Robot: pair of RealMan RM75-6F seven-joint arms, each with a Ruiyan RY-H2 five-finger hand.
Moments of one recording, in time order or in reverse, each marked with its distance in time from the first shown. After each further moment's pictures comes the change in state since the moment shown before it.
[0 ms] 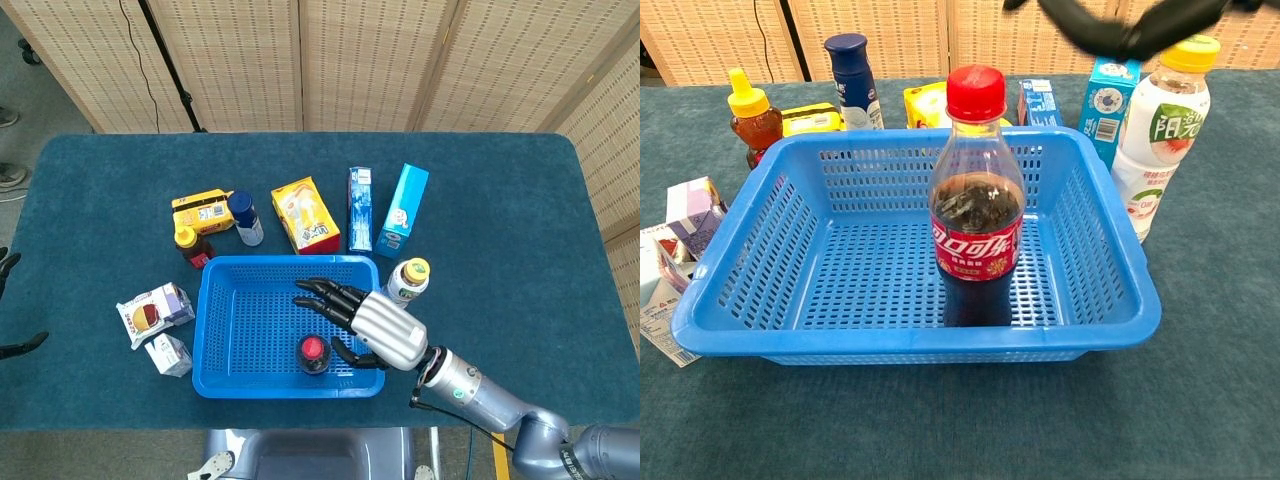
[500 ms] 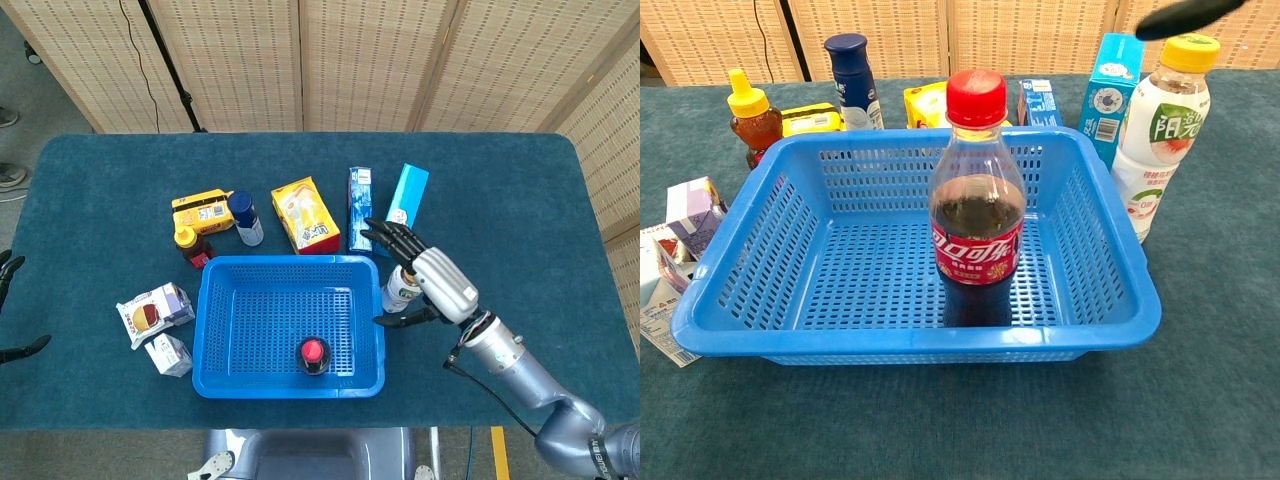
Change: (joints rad) left arm 0.007 0.000 0.010 -0.008 0.026 0.019 0.010; right arm -0.049 0.096 0.047 0.098 0.205 -0.028 0.238
